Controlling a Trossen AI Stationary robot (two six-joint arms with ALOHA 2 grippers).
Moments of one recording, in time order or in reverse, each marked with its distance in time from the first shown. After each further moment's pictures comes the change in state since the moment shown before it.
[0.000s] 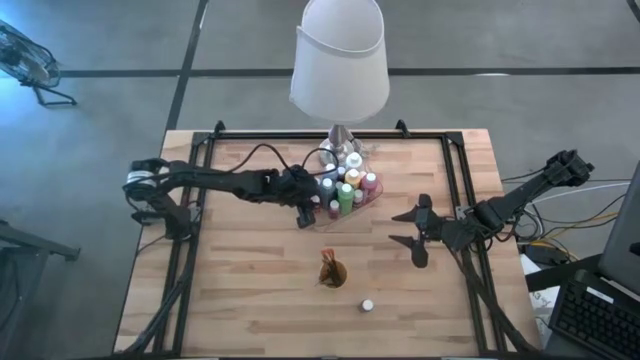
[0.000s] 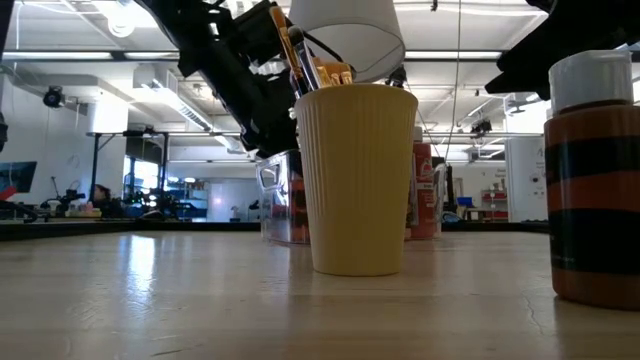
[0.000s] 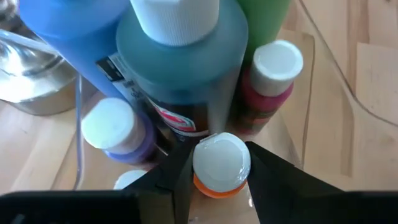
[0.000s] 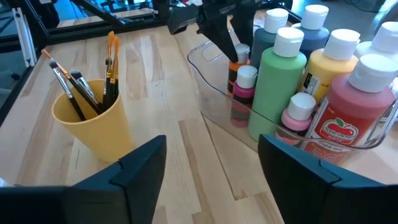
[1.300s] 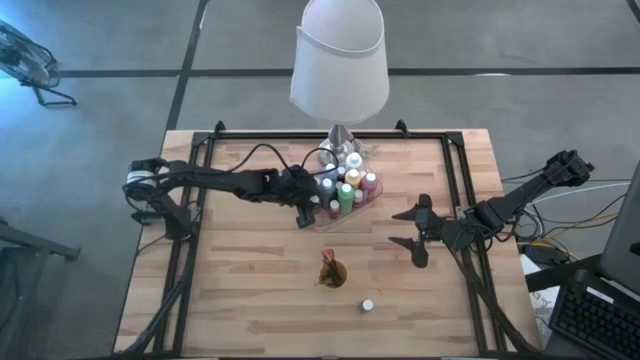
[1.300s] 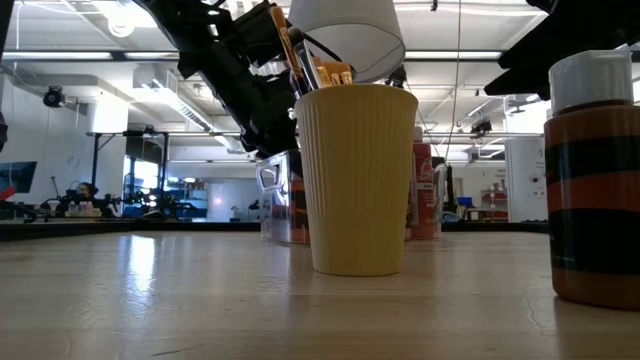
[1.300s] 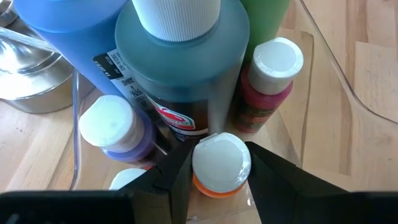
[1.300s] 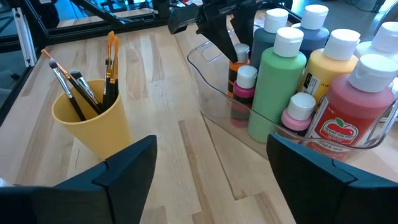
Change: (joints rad) left arm 0.006 0.005 -0.005 0.000 0.013 -0.005; right arm 0.000 0.000 0.000 0.000 0.000 0.000
